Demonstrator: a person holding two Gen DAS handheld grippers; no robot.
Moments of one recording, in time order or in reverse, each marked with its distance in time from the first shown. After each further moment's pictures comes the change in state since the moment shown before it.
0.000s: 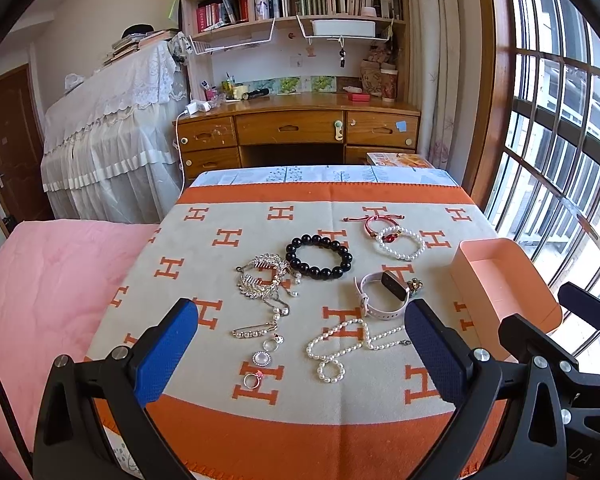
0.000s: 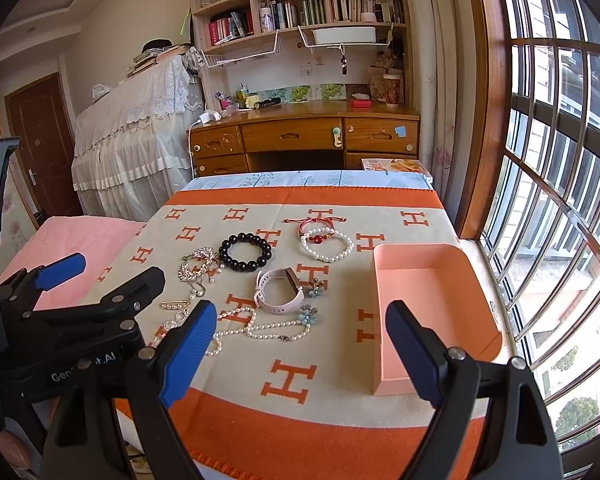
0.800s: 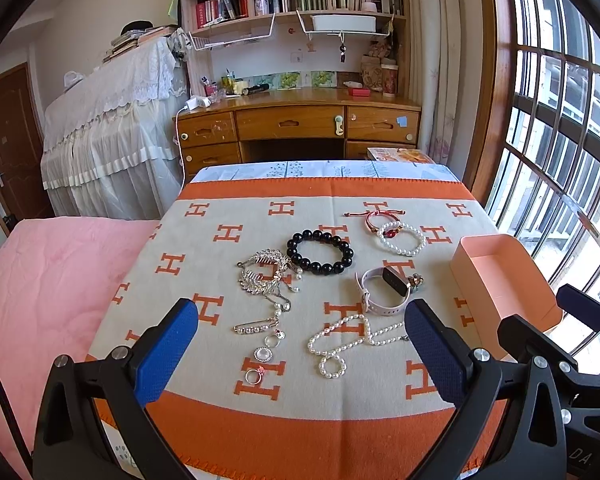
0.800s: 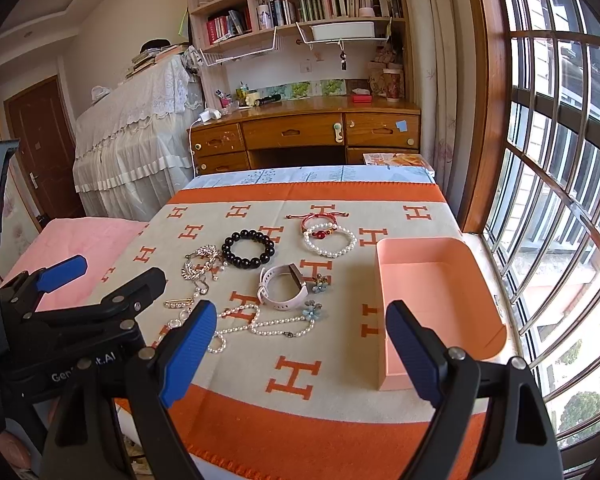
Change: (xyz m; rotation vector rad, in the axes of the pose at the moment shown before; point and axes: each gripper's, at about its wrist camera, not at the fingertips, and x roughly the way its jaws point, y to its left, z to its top) left arm -0.002 0.002 -0.004 -0.001 0.007 -0.001; right arm 0.001 0.000 -0.002 0.009 0.005 0.008
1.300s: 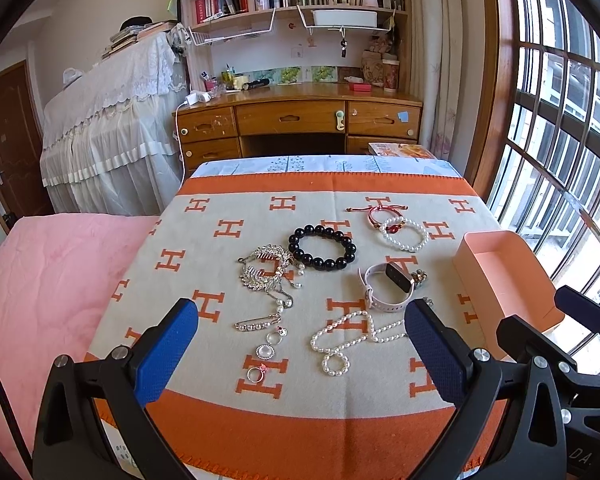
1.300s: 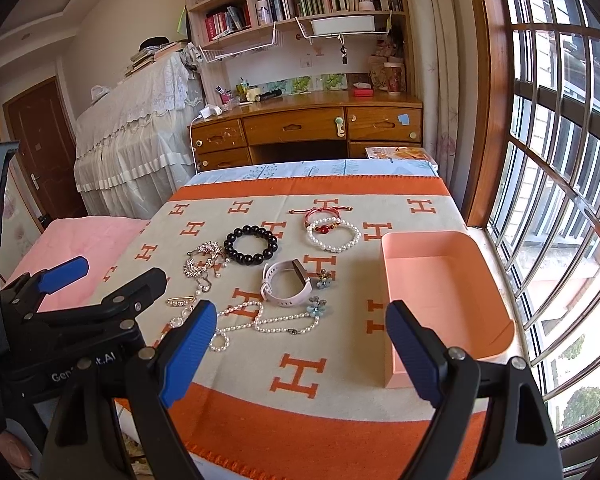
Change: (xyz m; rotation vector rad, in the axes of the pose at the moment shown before) left arm -0.002 0.003 -0.004 -0.001 0.012 0.001; right arm 0.001 0.007 -0.005 0.008 0.013 0.008
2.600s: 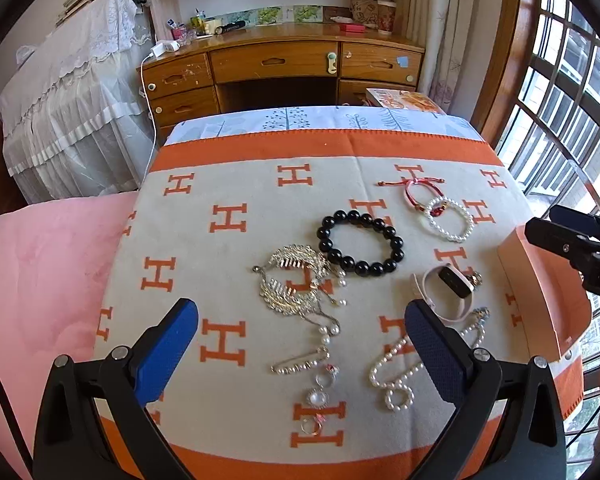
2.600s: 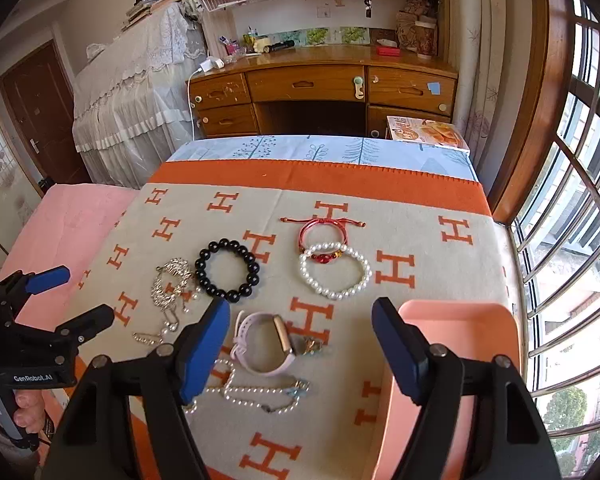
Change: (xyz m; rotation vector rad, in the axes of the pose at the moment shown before) left arm 0.103 0.058 0.072 0.062 0.280 -0.087; right arm 0.114 -0.021 0.099 -0.046 0.258 0.043
